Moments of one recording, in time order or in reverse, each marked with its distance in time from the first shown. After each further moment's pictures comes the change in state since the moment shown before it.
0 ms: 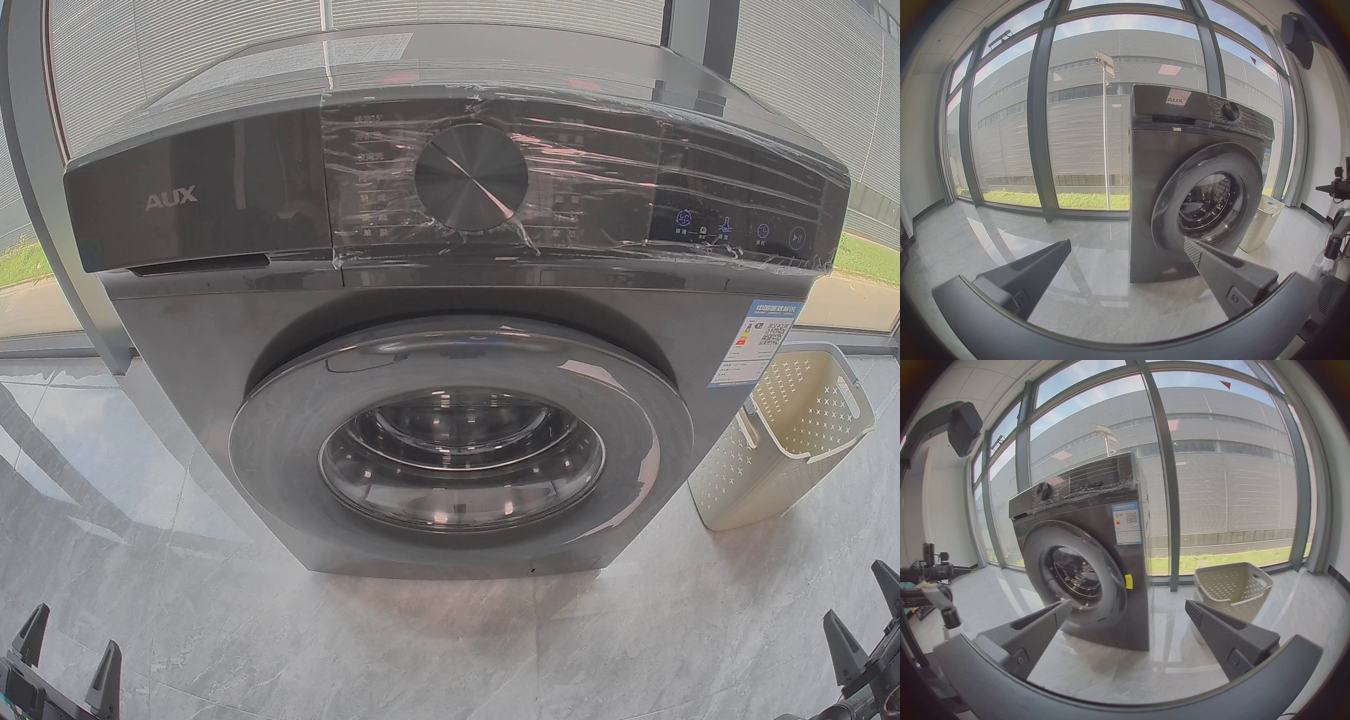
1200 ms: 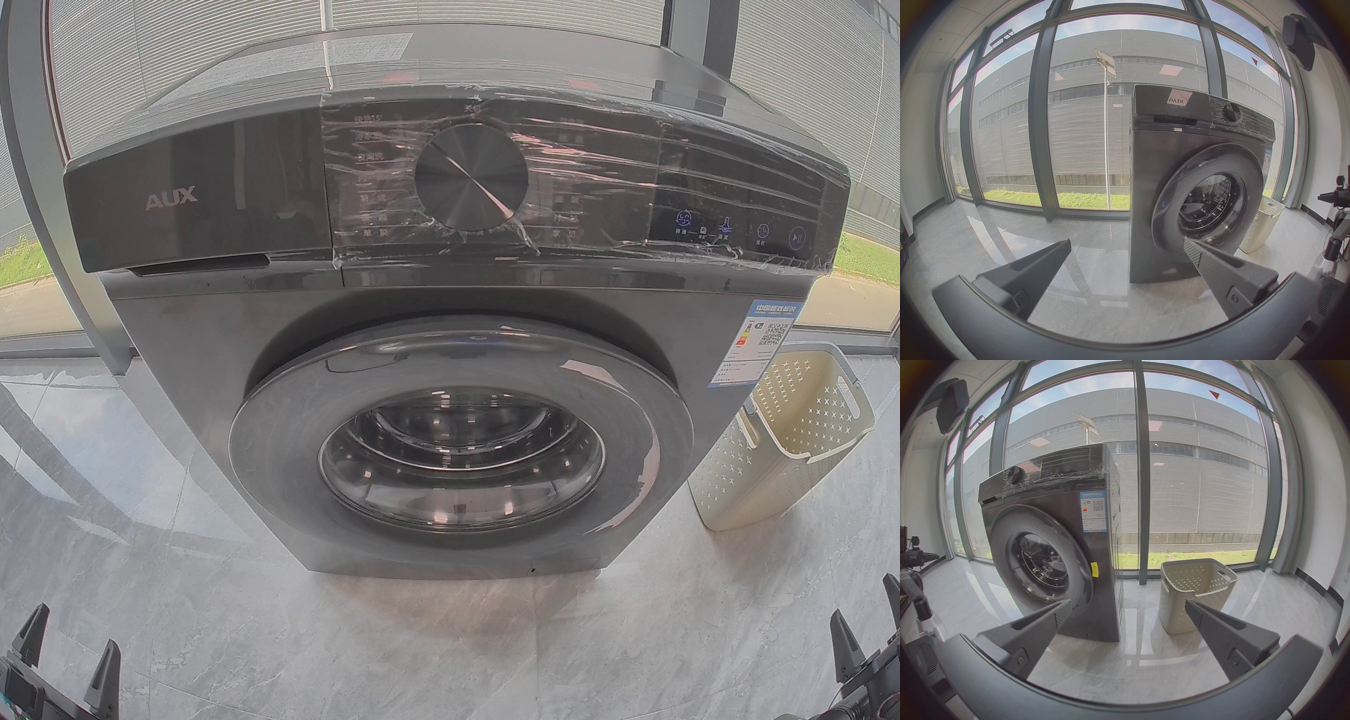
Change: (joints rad) left arm 0.000 0.000 0.000 0.000 0.004 -0.007; right arm 0.094 -0.115 0.000 0.157 -0.302 -0.055
